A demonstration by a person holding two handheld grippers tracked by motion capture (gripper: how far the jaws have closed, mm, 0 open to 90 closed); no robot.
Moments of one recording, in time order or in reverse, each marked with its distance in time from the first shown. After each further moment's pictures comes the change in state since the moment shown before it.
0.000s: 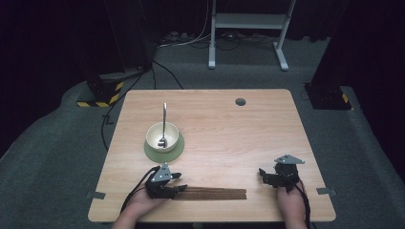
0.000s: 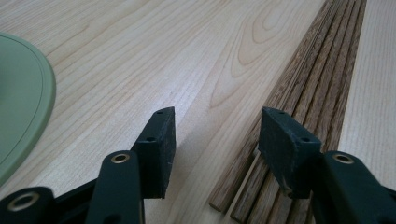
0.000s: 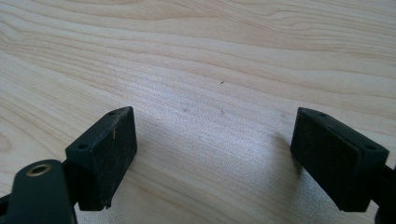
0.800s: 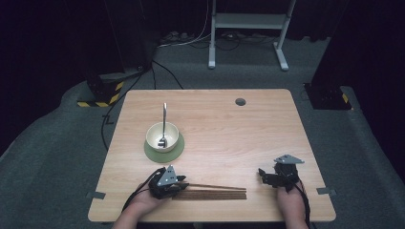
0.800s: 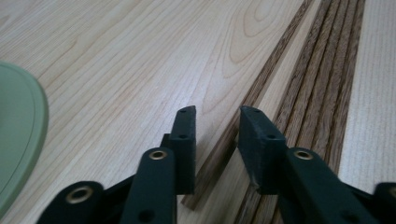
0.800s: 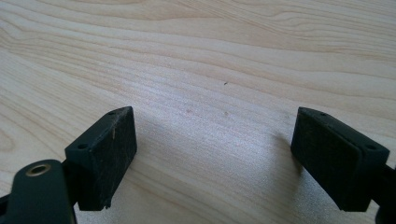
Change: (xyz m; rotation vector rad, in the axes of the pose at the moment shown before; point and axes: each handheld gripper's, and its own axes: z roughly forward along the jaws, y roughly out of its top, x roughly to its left) left arm -0.006 0.007 0.008 0.029 0.005 0.110; right arm 0.001 0.001 0.000 0.008 0.011 0.001
